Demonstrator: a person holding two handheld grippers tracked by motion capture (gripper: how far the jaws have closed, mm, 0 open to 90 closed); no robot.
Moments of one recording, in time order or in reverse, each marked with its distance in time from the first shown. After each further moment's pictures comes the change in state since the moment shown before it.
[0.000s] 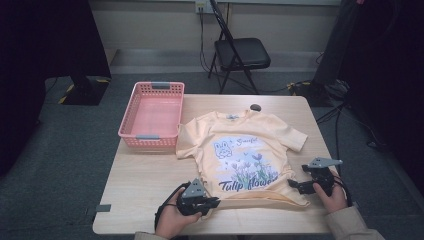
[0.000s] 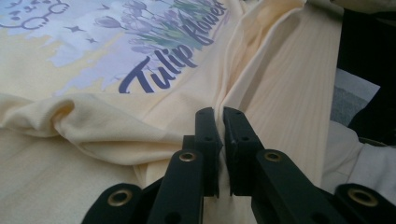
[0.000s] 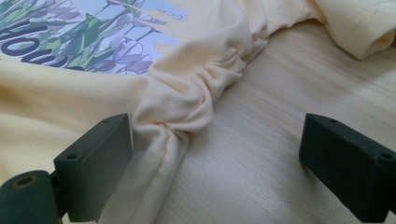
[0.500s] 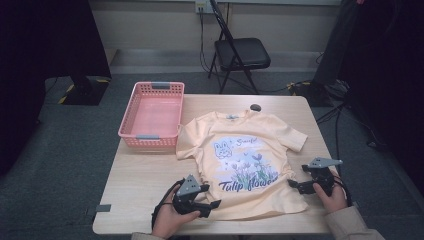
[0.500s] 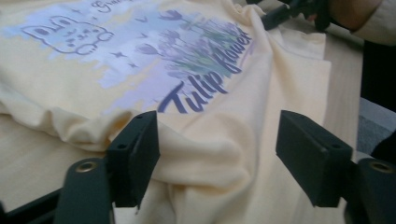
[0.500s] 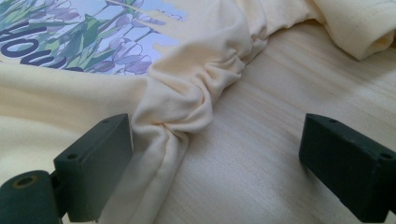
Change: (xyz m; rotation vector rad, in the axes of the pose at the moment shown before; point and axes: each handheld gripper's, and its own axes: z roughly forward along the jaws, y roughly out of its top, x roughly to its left) left arm 0.013 0.003 -0.005 -0.105 0.077 -0.033; right arm 0.000 0.000 0.000 0.000 0.001 -0.001
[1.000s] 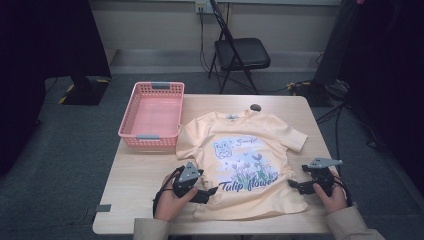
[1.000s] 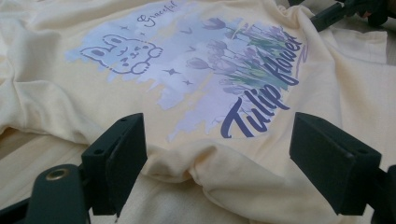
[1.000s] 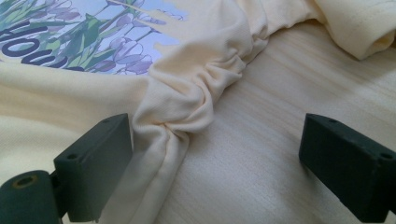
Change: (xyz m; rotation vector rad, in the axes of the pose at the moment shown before) left arm 0.031 0.015 0.010 0.016 0.089 0.063; right arm 0.000 0.000 0.000 0.000 -0.001 -0.002
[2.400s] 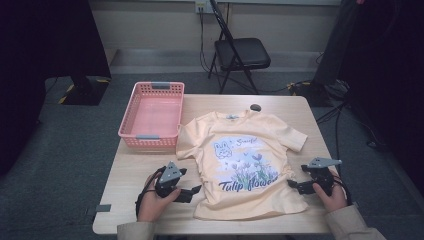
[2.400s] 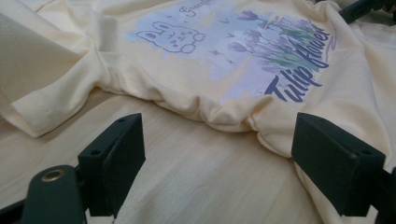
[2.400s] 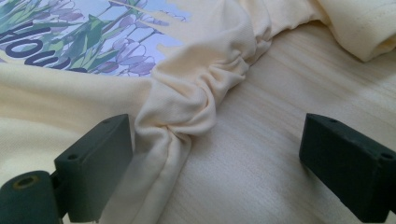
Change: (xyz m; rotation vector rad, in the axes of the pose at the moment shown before) left arm 0.027 -0.022 -0.036 -0.011 0.064 -0.019; right arm 0.000 0.001 0.001 -0.001 0.008 -0.002
